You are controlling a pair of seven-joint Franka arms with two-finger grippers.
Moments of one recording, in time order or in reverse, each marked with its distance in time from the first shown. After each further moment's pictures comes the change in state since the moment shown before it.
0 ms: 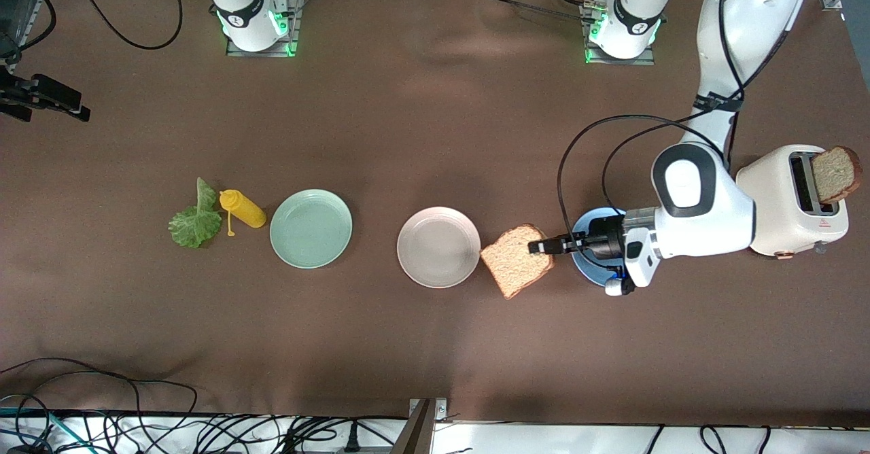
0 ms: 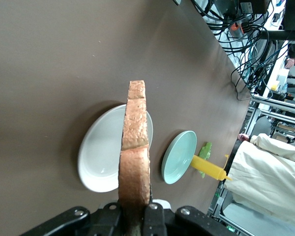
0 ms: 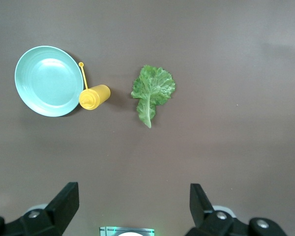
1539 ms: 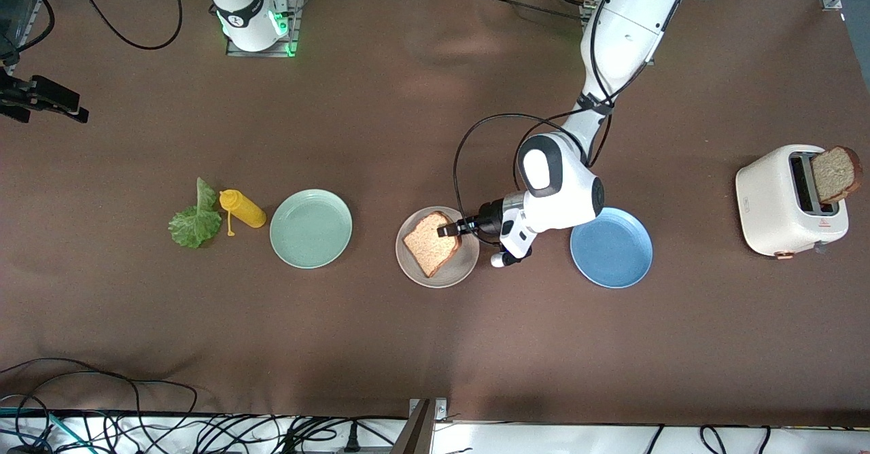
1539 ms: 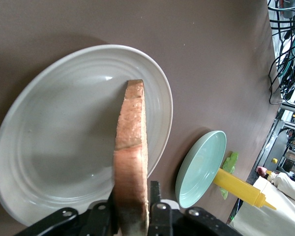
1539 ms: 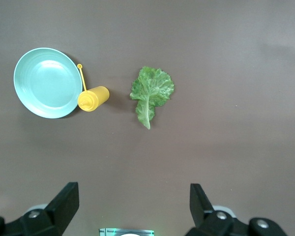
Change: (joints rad) left arm -0.298 0.166 0.006 0.001 -0.192 0.321 0.002; right arm -0.003 0.002 -0.002 0.000 0.000 0.007 0.000
